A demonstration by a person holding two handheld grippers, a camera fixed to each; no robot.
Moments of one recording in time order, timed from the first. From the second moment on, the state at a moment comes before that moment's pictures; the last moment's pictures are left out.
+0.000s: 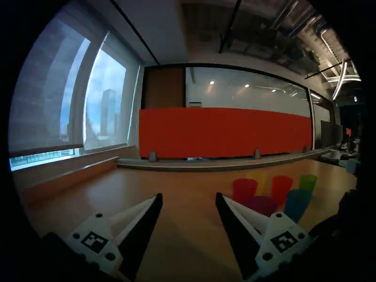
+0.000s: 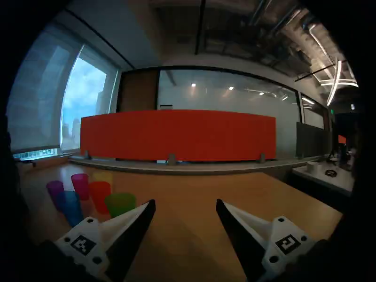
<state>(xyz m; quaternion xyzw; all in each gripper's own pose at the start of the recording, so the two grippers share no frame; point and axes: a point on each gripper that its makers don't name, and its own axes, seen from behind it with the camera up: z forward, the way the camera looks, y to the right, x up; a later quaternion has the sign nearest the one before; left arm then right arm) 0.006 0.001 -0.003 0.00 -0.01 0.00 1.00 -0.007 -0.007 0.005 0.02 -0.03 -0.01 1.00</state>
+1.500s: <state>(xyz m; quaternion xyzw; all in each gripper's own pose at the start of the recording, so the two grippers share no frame) 0.193 0.050 0.023 -0.14 -0.03 0.00 0.99 0.192 -0.028 0.018 0.13 -0.02 -0.02 0.99</state>
